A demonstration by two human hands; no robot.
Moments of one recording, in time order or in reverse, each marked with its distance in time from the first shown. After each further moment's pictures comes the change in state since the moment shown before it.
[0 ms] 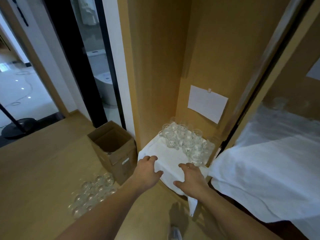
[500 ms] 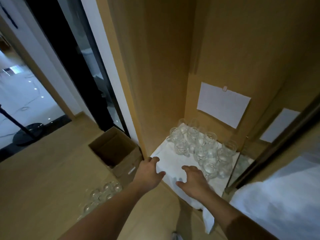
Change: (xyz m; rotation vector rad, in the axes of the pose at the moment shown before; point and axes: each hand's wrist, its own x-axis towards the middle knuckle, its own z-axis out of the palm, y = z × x) left_hand 0.141 -0.013 -0.018 0.114 -0.083 -0.022; right_hand 0.154 0.006 -0.005 0.168 -0.082 0.051
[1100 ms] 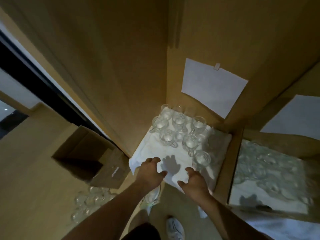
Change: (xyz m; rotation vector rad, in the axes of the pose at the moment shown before) left_hand 0.153 0.004 0.053 -0.085 -0.274 -0.009; right_hand 0.105 0.049 0.017 0.246 -0.064 0.395
